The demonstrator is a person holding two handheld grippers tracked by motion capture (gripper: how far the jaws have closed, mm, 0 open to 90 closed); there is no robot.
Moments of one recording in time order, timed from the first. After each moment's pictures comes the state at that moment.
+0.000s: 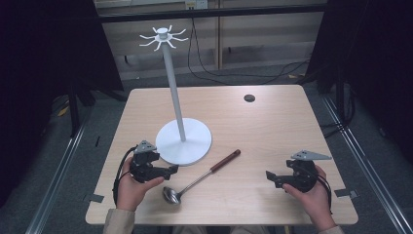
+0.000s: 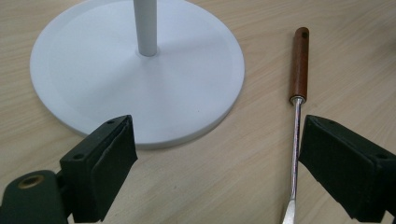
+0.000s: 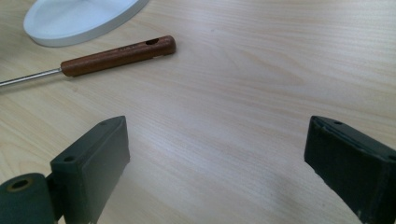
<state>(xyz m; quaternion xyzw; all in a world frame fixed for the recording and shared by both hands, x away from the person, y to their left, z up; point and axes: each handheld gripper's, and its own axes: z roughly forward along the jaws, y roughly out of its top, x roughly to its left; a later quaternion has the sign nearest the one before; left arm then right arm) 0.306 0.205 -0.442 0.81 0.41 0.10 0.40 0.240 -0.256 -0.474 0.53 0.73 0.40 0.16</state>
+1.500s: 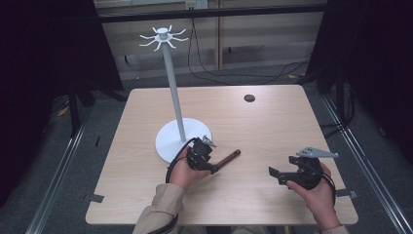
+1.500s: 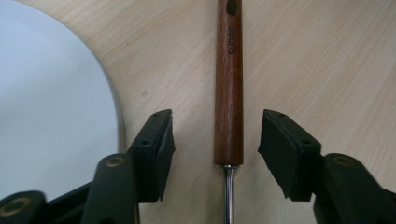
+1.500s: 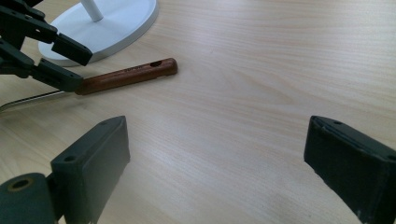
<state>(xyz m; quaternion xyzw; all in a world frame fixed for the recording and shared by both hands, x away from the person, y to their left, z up) 0.346 0.059 -0.471 0.92 0.28 0.03 0.29 0.239 -0.263 -0.461 0.53 0.72 0.42 0.16</state>
